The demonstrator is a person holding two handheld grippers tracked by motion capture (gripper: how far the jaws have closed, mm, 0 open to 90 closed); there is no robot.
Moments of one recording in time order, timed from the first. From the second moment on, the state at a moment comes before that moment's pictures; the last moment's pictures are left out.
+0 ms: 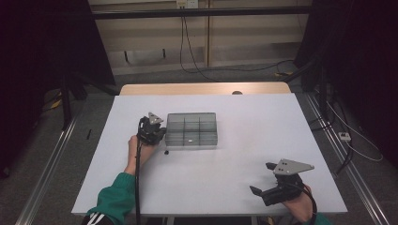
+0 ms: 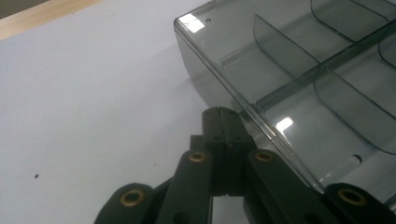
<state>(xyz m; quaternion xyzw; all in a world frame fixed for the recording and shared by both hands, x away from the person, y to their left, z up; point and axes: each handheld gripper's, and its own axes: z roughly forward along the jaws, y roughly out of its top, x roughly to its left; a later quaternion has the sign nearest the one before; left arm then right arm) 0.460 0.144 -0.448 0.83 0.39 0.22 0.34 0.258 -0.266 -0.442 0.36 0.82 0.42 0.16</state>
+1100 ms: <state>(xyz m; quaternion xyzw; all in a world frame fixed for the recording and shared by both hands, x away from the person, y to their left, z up) 0.458 0.110 -0.447 0.84 0.36 0.21 0.34 0.258 -0.266 -0.442 0.36 0.82 0.42 0.16</state>
